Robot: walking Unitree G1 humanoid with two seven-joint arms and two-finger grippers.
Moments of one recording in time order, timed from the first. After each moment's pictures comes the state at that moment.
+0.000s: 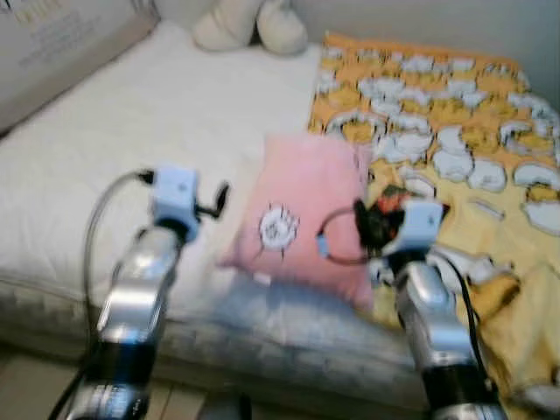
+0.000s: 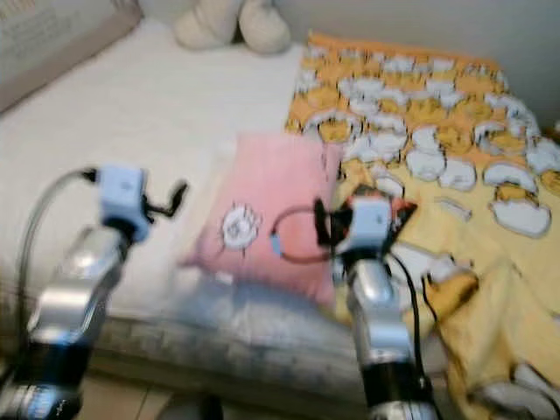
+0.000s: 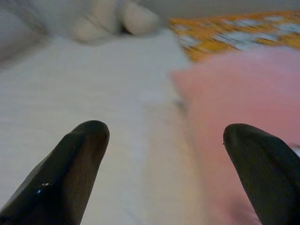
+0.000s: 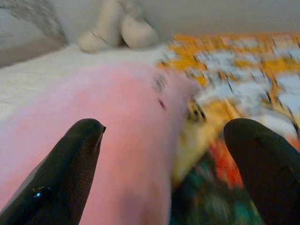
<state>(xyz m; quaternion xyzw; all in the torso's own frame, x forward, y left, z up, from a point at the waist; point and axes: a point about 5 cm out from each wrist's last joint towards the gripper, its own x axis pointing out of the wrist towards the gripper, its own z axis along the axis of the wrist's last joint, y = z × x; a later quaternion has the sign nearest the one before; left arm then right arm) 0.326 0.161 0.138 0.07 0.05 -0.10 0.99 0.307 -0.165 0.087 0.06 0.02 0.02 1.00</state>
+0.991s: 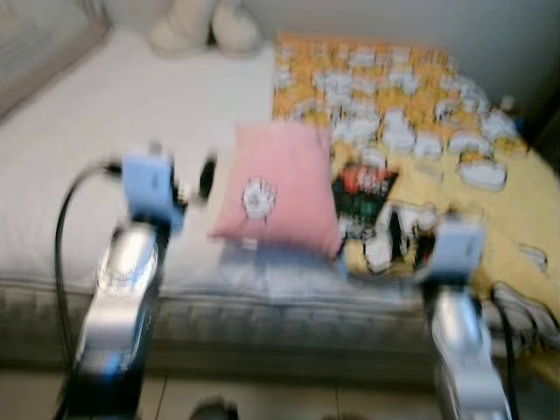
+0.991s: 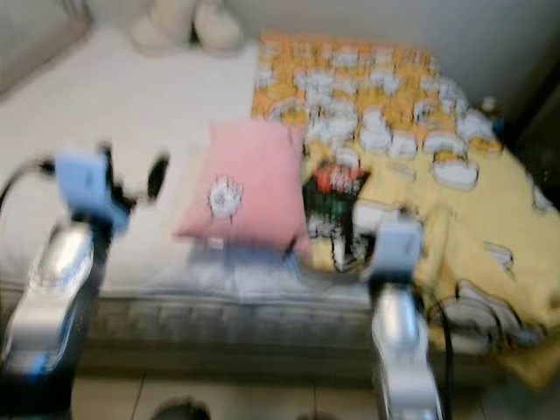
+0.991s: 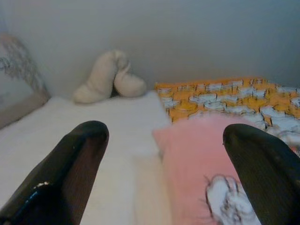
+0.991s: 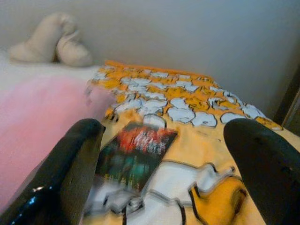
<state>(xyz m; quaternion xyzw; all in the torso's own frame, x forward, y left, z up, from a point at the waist) 0.277 0.178 0.175 0.07 -0.08 -0.05 0.99 0.235 -0.172 0.113 -0.06 -0.04 -0.04 1.00</state>
